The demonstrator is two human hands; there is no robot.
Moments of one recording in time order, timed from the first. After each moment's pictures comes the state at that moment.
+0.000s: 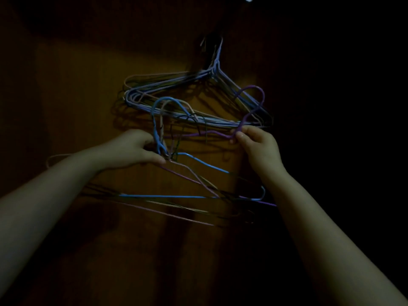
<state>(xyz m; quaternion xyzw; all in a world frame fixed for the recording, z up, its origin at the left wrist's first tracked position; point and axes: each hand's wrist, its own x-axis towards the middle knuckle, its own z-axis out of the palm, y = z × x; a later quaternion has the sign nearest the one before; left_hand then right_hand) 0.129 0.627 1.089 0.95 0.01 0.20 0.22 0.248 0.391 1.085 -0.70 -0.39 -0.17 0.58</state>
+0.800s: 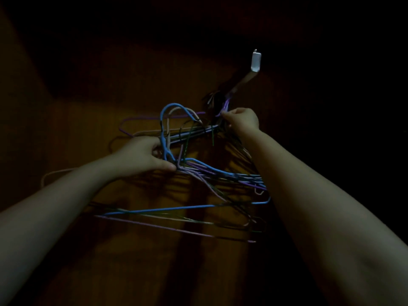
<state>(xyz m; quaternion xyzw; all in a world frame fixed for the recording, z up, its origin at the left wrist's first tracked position) 0.166 0.645 1.169 0.91 0.03 0.36 0.22 0.343 0.493 1.246 -0.72 -0.33 -0.21 0.58</state>
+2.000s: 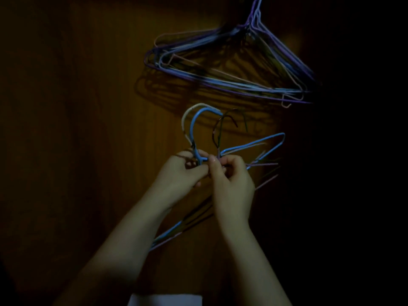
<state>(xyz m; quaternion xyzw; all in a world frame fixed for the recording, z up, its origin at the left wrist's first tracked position) 0.104 0.536 0.994 0.75 0.11 0.30 0.58 0.153 0.450 0.974 -0.72 -0.24 -0.13 0.64</state>
